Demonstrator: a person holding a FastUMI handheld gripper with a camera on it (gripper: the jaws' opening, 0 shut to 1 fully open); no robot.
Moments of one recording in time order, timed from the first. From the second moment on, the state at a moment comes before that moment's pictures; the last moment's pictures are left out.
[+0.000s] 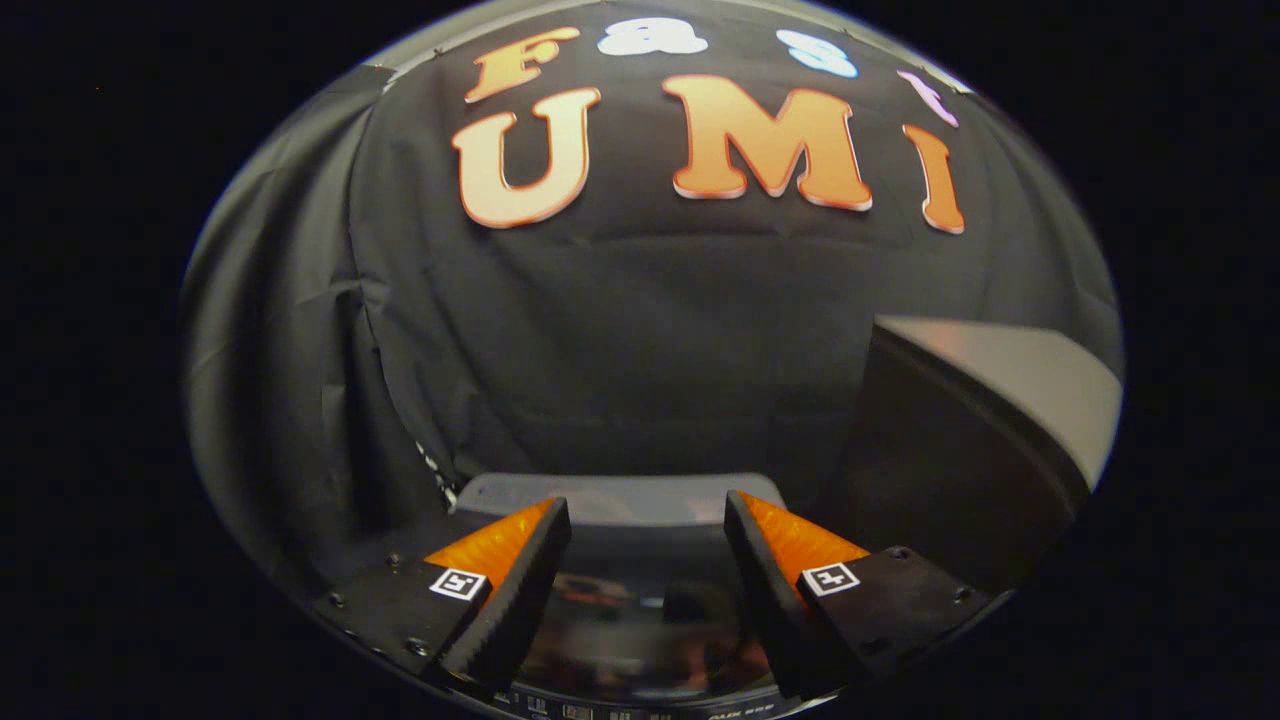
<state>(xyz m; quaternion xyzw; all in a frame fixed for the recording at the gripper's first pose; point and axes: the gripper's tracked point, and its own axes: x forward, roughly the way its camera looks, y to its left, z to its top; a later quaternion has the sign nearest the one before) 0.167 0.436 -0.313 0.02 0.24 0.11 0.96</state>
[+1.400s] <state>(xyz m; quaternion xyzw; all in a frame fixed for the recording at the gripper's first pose) 0.053 0.248 -0.056 0.00 0.08 0.12 0.99</state>
